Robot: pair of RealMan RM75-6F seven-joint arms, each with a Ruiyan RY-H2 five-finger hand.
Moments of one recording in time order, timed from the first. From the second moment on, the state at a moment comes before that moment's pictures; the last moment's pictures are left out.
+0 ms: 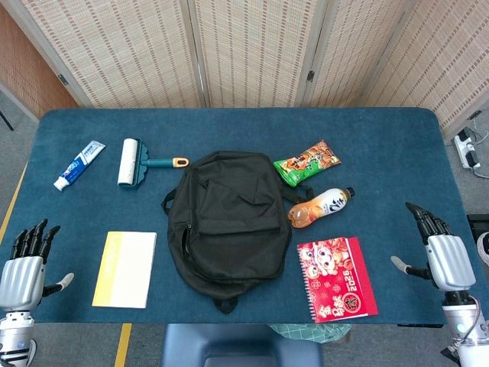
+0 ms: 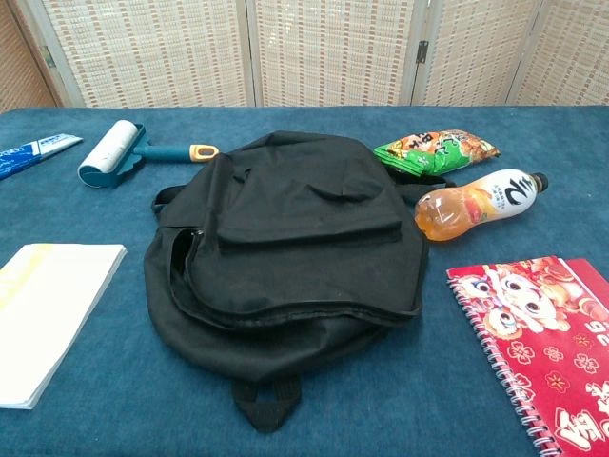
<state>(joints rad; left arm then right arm) -0.10 -1.24 -0.08 -1.61 1.43 1.51 0.18 0.13 -1.09 0.09 -1.72 -1.48 1.44 0.09</state>
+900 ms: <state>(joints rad) -0.14 -1.27 -0.06 -1.48 1.50 1.46 0.14 0.13 -1.06 0.07 -1.74 -1.54 1.44 0.09</state>
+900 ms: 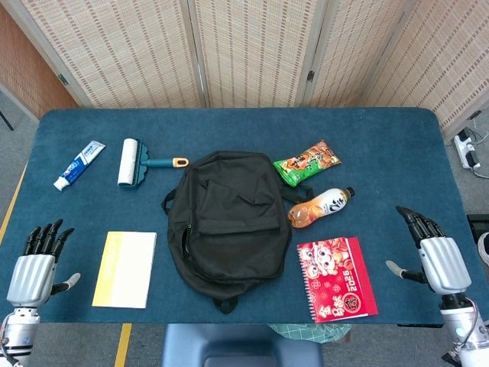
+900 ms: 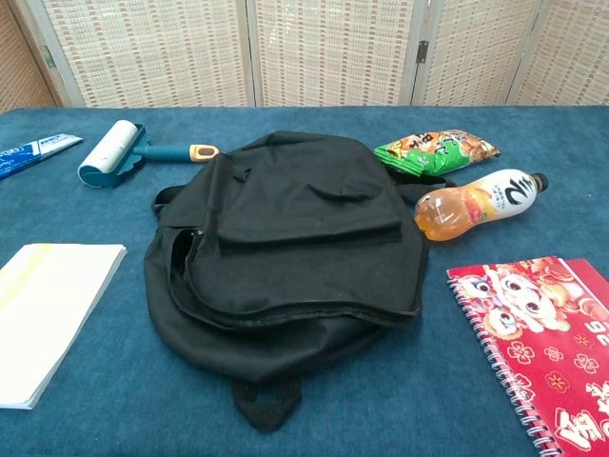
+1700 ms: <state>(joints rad) -0.20 -1.41 0.00 -1.23 1.46 1.26 0.17 0.14 -1.05 0.07 -1.75 -1.54 1.44 0.10</state>
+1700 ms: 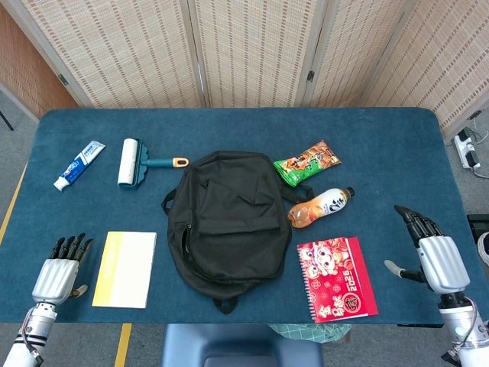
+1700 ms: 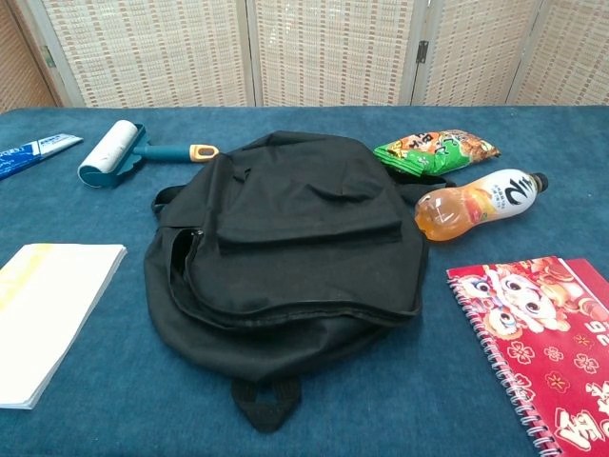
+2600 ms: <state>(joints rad) -0.29 -1.44 0.02 -1.34 1.57 1.23 0.12 0.11 -1.06 0.06 -1.72 -1.54 1.47 0.14</state>
